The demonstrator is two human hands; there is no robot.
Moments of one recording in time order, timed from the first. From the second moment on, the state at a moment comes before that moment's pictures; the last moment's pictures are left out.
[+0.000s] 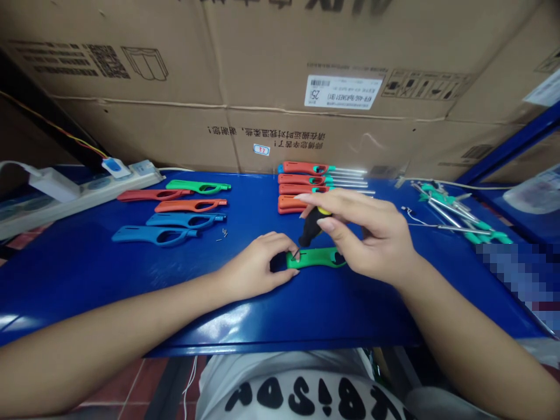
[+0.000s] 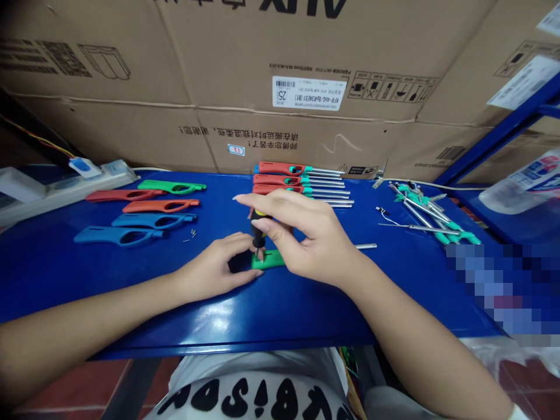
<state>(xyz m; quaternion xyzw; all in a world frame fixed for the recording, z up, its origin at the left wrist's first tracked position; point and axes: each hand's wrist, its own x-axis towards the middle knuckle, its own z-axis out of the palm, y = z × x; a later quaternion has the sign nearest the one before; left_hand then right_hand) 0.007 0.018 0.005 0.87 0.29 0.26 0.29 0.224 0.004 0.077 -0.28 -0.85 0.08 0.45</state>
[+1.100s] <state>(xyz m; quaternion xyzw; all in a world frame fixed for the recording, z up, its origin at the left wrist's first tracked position) 0.009 0.017 0.001 0.88 0.31 0.26 0.26 0.218 -0.002 0.073 -0.26 -0.86 0.06 0.43</state>
